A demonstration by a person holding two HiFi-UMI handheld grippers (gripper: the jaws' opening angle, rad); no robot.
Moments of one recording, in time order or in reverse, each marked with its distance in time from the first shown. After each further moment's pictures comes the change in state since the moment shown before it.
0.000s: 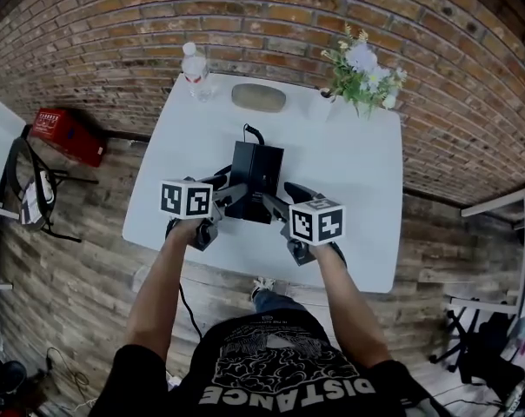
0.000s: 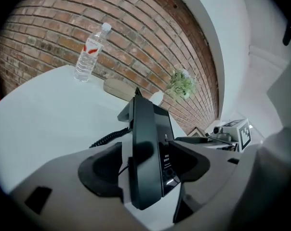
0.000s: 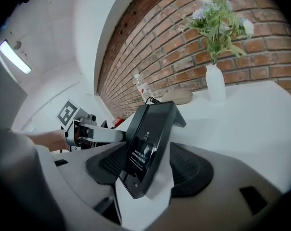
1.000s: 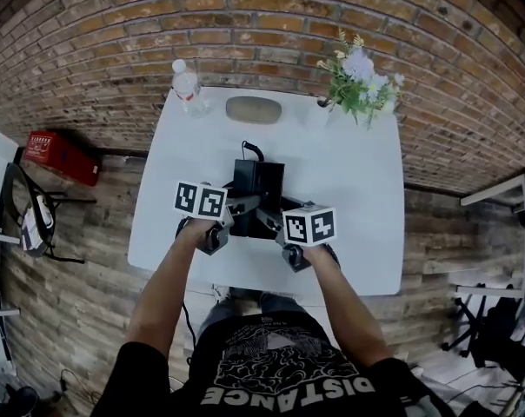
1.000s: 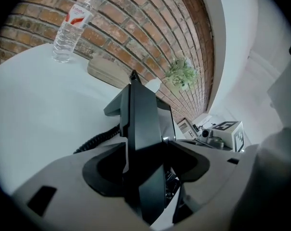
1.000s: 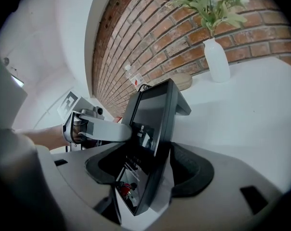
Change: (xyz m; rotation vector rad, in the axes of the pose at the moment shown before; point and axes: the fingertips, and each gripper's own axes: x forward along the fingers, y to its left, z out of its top) left arm 0.042 0.001 0.002 -0.016 0.177 -0.150; right arm 0.046 -0.004 -0.015 0.130 0.068 0.026
